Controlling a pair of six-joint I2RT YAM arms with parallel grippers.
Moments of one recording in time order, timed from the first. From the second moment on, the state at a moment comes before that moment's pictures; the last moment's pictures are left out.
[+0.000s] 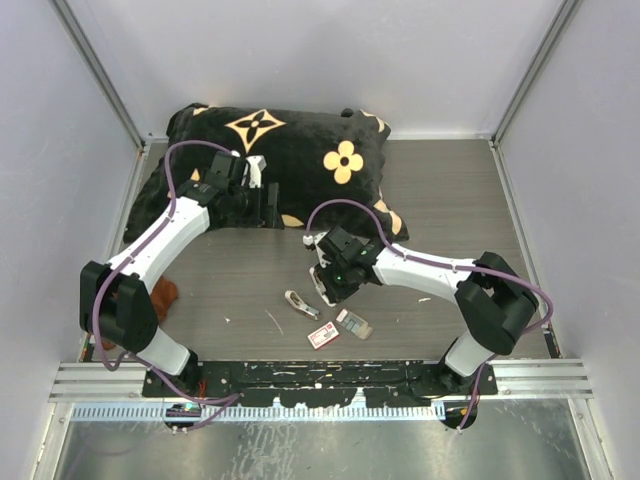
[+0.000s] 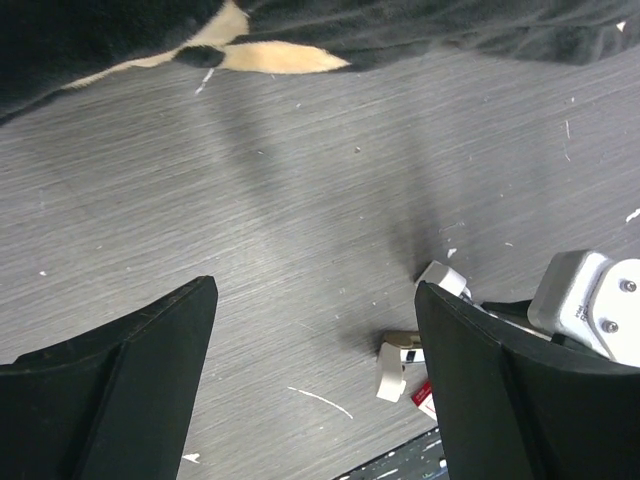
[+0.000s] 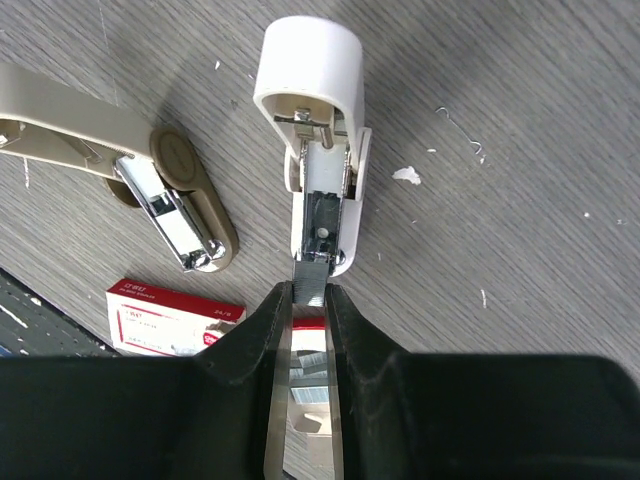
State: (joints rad) left arm -0.37 1.55 1.31 -0.68 0.23 -0.30; right arm 0.86 1.59 0.98 -0.50 -0.11 0.21
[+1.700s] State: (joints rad) left arm -0.37 1.53 1.31 -0.66 0.19 -0.30; right arm 0.87 1.69 1.06 -0.52 -0.05 0.22
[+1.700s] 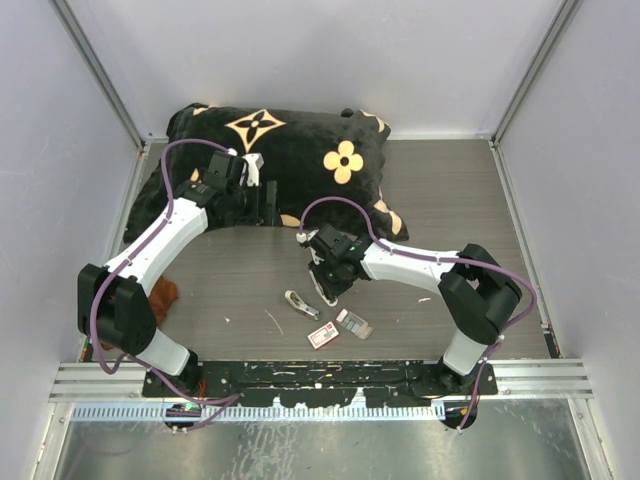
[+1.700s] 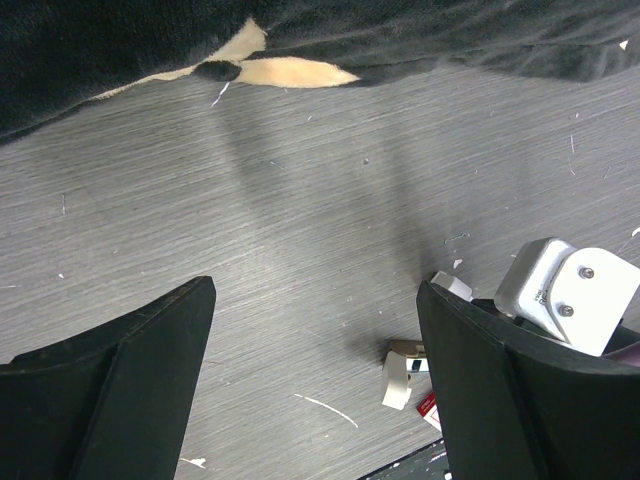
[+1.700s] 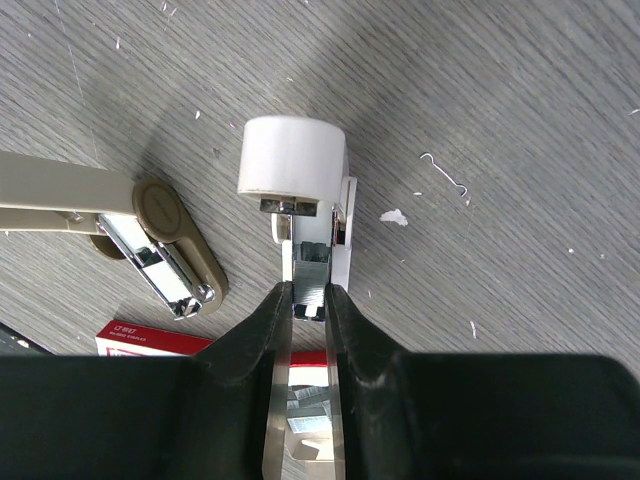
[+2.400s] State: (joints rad) left arm -0.37 1.53 1.31 -0.66 0.19 -0.30; right arm 0.88 1.70 1.07 -0.54 -0.05 0.23
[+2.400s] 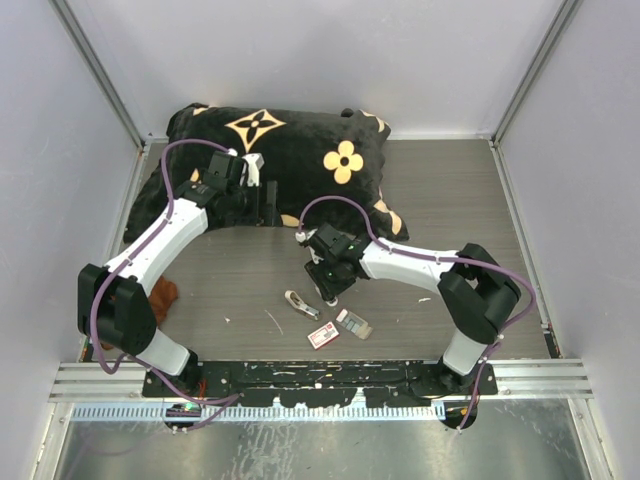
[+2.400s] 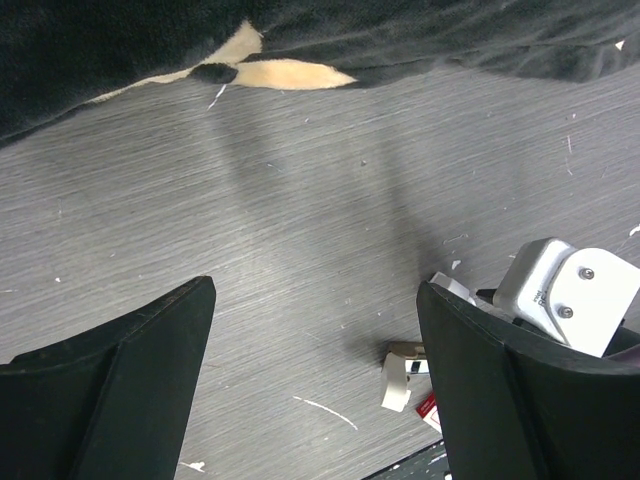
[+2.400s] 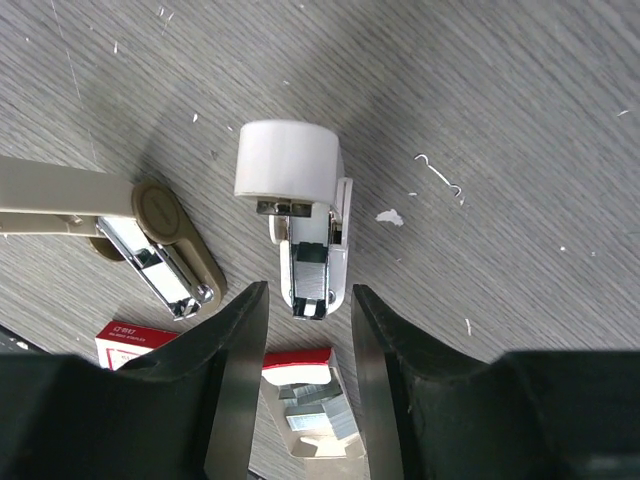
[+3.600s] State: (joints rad) left arm -0.60 1.79 1.26 -0.56 0.53 -0.36; right arm 0.85 1.38 0.64 -0.09 -0.03 0.60
